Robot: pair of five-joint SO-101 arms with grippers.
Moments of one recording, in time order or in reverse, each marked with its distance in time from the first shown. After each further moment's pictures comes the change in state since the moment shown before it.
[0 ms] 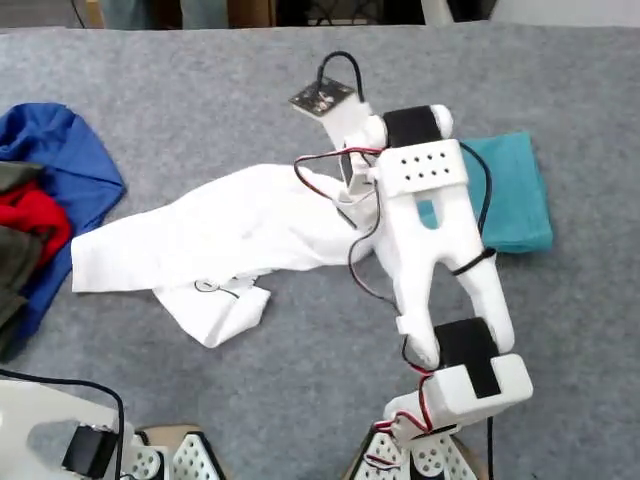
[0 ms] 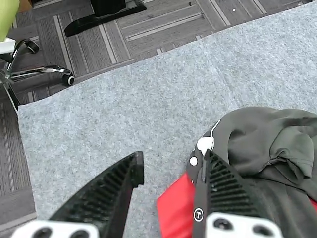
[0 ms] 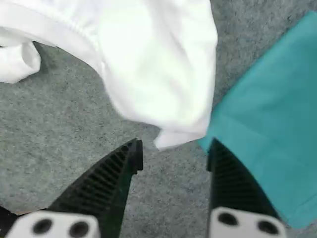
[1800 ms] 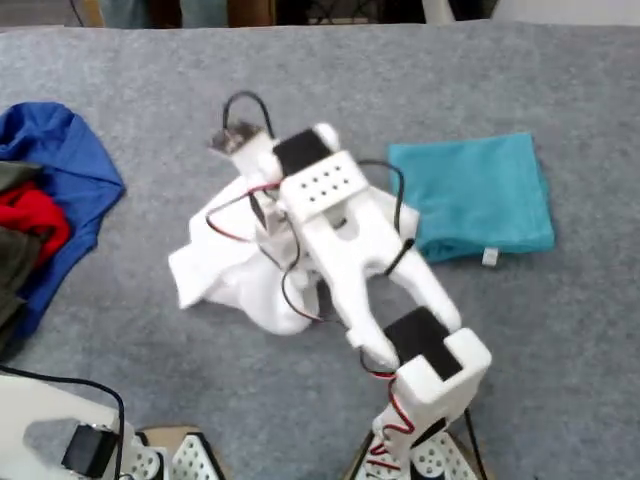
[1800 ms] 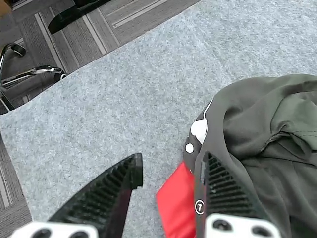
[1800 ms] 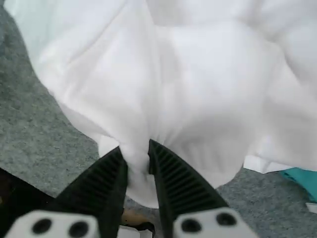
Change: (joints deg) left arm 2.1 4.6 -0.1 0.8 -6.9; right arm -18.3 7.8 4.3 0.8 -17.1
